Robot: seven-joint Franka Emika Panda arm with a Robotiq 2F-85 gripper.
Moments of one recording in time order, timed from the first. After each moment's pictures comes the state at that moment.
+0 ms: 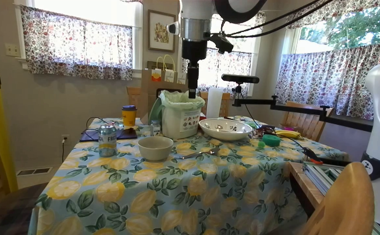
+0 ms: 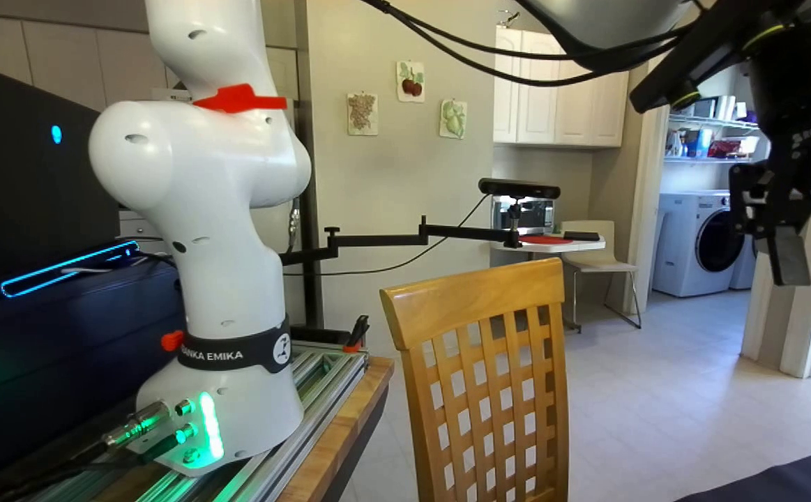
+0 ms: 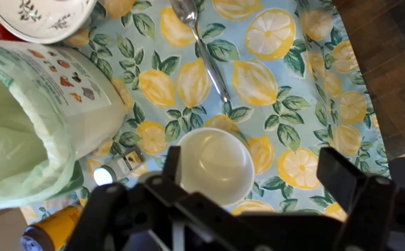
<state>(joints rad) -0.08 -0.03 -0.01 -2.20 -0.47 2.21 -0.02</state>
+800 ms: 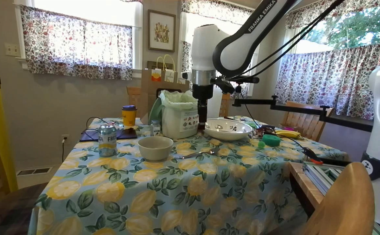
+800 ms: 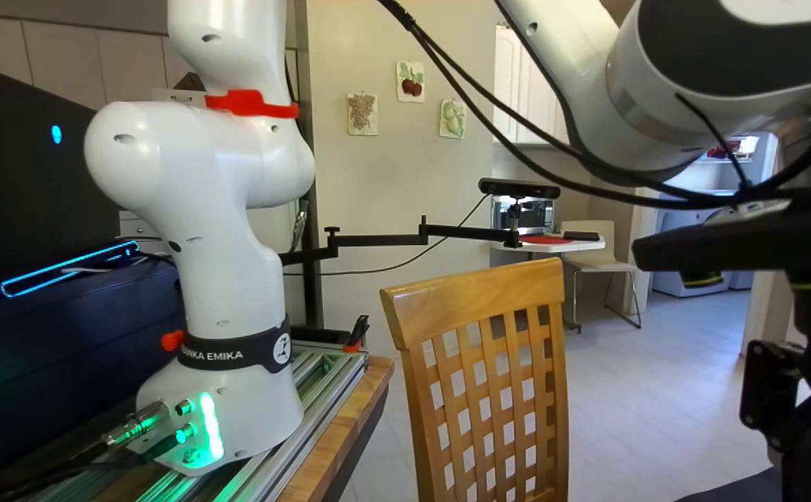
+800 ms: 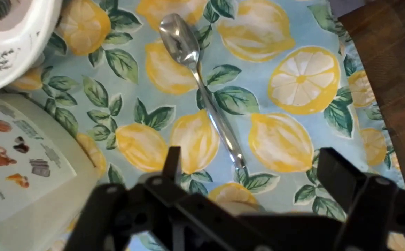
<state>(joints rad) -0.16 0.17 -0.15 -2.30 -0.41 2.50 -0.19</state>
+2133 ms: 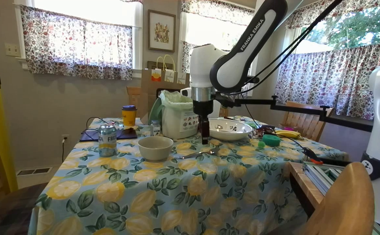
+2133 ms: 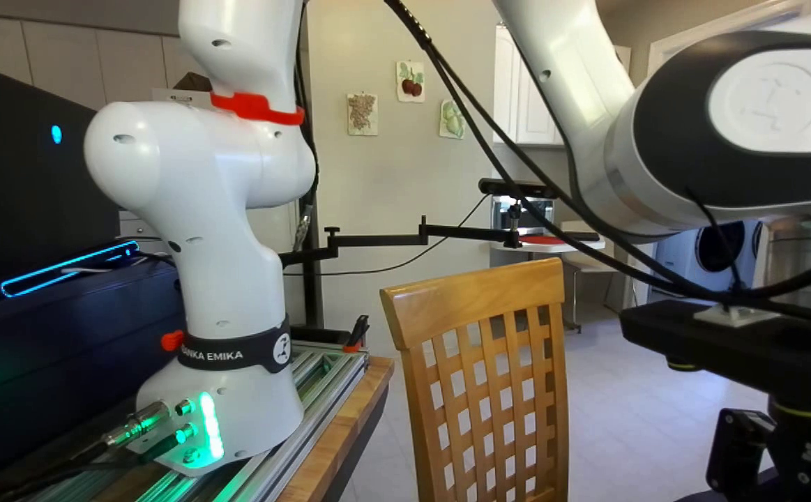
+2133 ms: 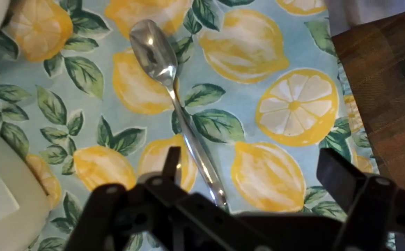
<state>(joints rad) -0.17 0.28 -0.16 -2.29 -0.37 2.56 -0.27</state>
